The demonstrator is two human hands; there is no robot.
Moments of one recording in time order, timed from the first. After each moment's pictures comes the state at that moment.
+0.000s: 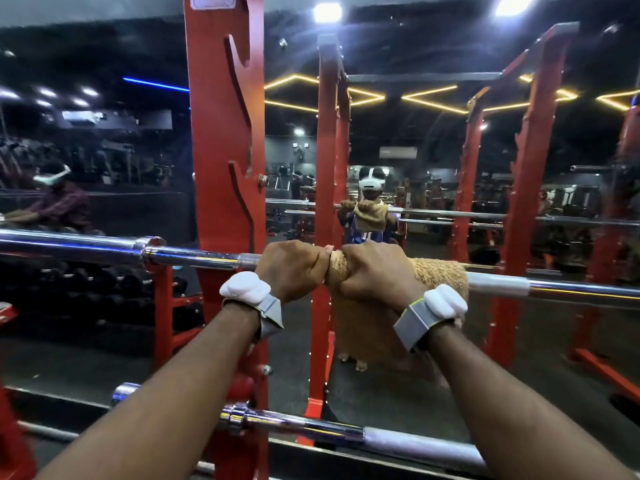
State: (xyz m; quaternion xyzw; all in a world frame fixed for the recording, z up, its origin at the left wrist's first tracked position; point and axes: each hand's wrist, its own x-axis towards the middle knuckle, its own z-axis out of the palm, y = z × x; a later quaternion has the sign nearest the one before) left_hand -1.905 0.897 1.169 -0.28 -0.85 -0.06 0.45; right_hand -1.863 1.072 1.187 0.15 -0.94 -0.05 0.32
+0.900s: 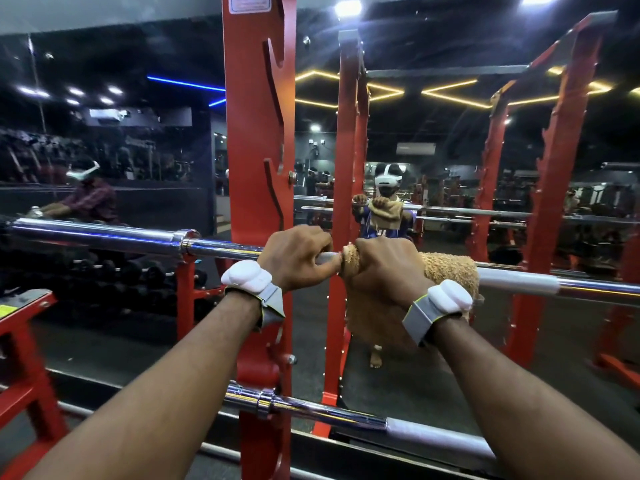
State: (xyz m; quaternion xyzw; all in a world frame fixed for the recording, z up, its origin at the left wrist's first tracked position) left_hand -1.905 0.852 1.177 -0.32 -0.82 -0.06 0.47; right_hand -1.868 1.043 1.184 0.12 -0.92 -0.08 0.36
